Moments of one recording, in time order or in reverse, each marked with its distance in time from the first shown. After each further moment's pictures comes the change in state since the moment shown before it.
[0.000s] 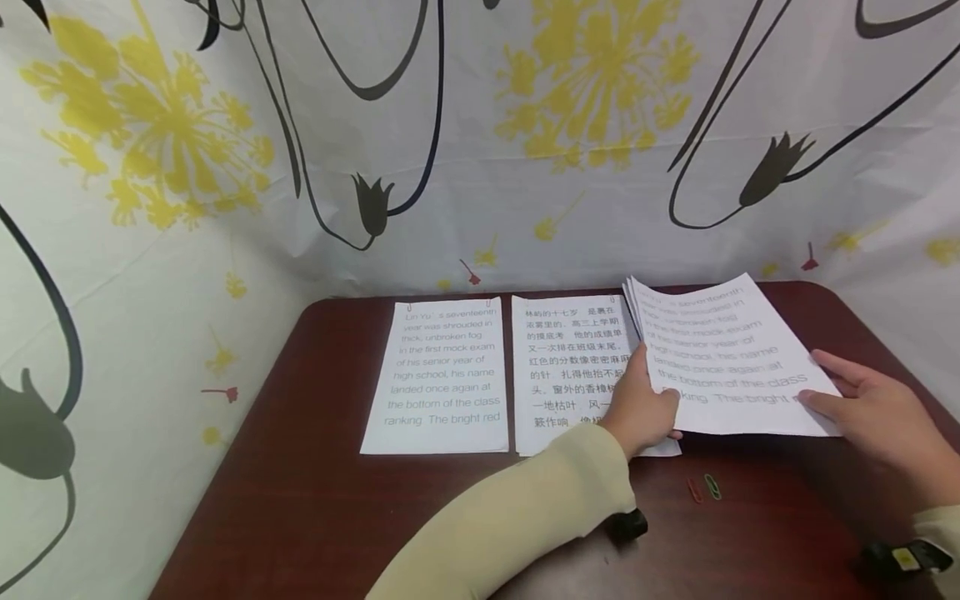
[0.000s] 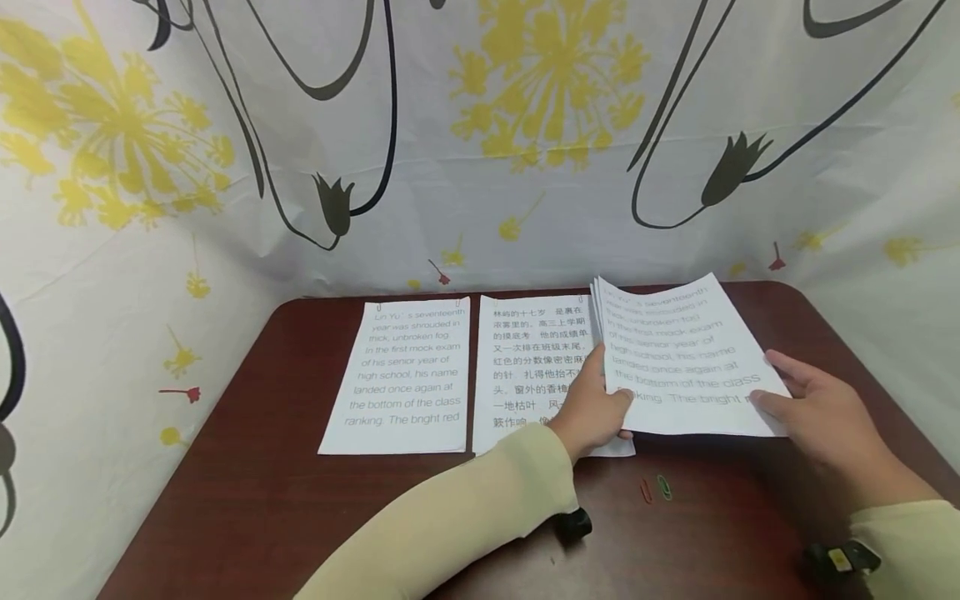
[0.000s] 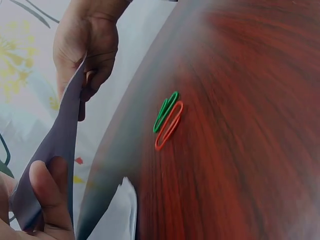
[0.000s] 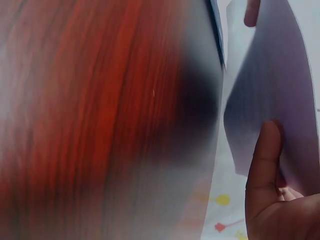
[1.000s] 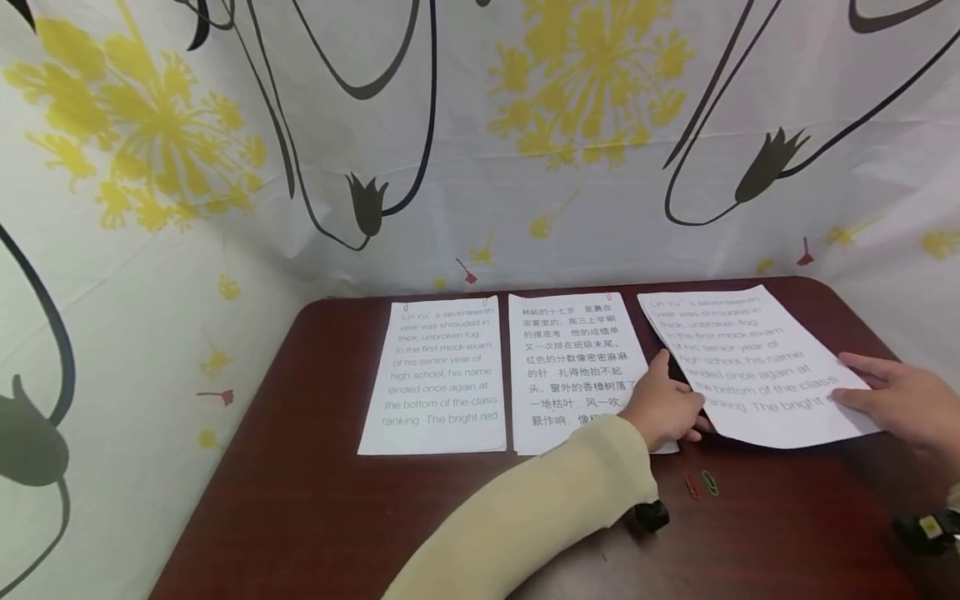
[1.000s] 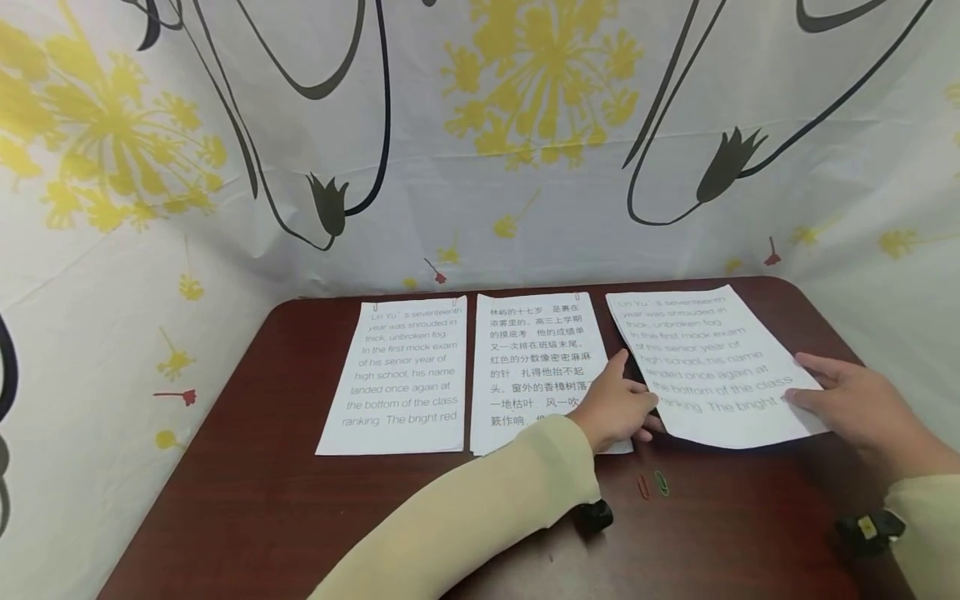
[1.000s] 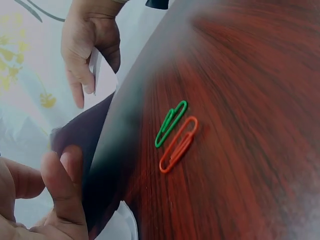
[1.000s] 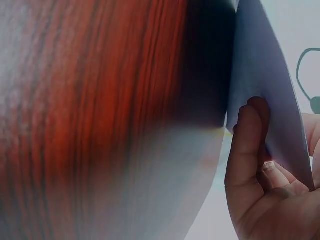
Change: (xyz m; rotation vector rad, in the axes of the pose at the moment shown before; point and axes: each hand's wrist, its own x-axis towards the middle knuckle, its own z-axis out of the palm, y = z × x) left_hand 0.003 0.008 0.021 0.017 -0.086 -0.118; right_hand 0.021 0.043 -0.027 -0.128 0.047 -0.041
